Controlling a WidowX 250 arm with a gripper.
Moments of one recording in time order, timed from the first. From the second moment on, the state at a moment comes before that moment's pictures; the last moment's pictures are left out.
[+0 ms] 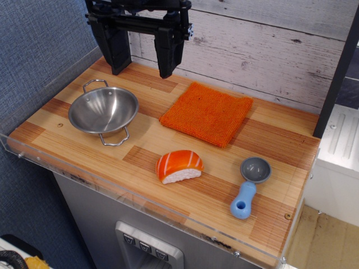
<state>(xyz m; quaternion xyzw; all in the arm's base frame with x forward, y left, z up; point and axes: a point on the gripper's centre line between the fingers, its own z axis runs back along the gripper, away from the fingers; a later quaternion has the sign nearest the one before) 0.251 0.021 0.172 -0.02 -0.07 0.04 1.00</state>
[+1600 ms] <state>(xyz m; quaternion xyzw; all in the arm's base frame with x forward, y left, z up) 0.256 -0.013 0.087 -0.03 -0.03 -0.09 0.99</state>
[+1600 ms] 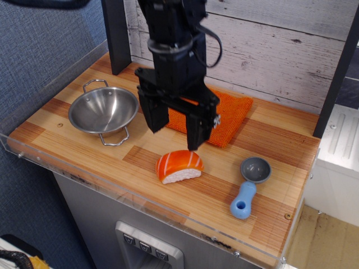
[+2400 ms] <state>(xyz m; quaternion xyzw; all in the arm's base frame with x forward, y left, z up) 0.254 -0.003 0.050 -0.04 -0.01 -0.06 1.00</state>
